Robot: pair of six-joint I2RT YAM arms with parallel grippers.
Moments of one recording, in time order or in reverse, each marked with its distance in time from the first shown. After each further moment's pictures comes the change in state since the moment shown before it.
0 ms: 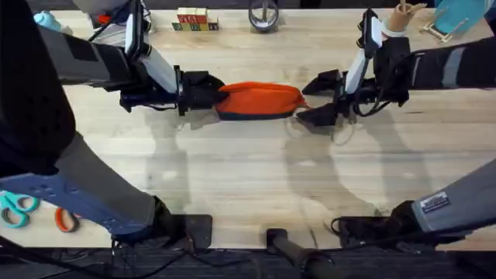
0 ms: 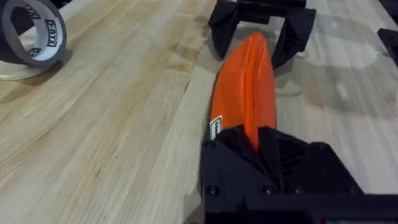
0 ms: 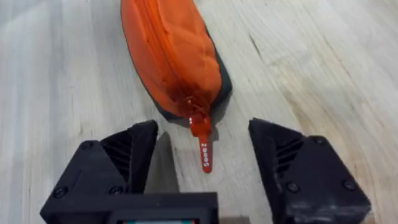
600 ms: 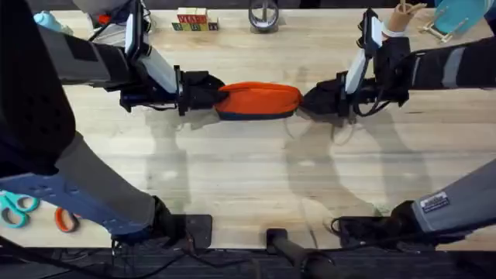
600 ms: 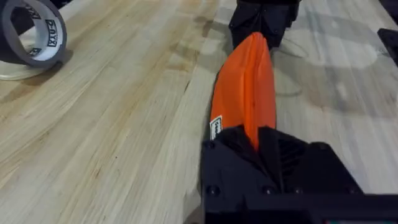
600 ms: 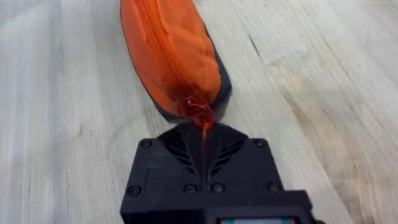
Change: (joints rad) left arm 0.000 0.000 0.000 0.000 0.000 0.000; right arm 0.000 0.000 0.000 0.003 0.000 0.000
